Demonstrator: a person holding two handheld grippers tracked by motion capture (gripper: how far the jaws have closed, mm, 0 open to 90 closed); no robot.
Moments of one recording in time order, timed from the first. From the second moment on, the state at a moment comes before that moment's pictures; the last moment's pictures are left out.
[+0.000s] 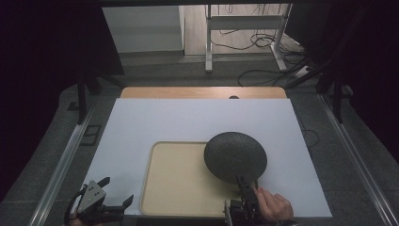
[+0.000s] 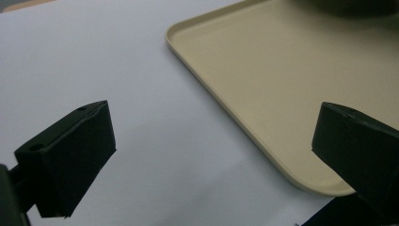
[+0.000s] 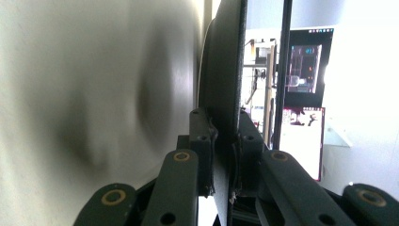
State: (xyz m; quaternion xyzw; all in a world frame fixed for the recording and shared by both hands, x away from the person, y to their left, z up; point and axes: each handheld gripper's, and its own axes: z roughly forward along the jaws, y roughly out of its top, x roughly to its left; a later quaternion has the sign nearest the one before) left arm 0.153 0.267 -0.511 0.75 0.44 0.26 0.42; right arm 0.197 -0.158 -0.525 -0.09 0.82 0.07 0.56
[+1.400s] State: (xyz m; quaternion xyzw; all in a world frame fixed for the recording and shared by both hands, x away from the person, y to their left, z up) left arm 0.153 0.266 -0.511 0.76 0.44 0.25 0.41; right arm 0.181 -0.100 -0.536 -0.16 0.83 0.12 0.52
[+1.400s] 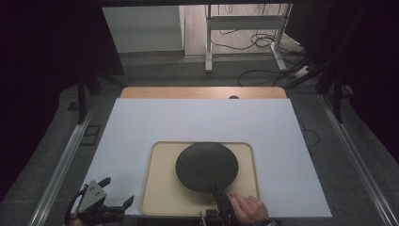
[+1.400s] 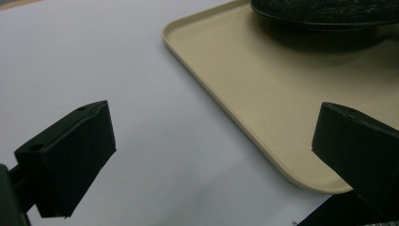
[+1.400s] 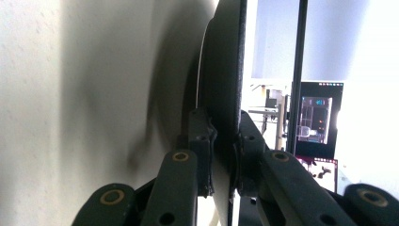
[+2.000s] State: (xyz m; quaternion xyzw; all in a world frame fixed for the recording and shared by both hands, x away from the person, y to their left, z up) left arm 0.153 0.266 -0.511 0.76 0.44 0.25 0.41; right arm 0.174 -0.093 -0.540 -0.15 0.83 0.11 0.53
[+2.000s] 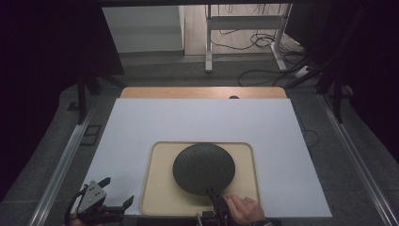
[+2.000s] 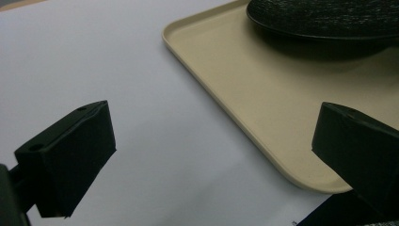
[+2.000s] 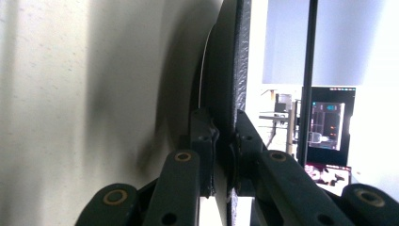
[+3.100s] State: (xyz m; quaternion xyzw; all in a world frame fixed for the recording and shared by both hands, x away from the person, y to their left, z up) left arm 0.153 0.265 -0.511 0.76 0.43 0.25 0.41; right arm 0.173 -0.092 -0.549 -0.15 0.87 0.11 0.46
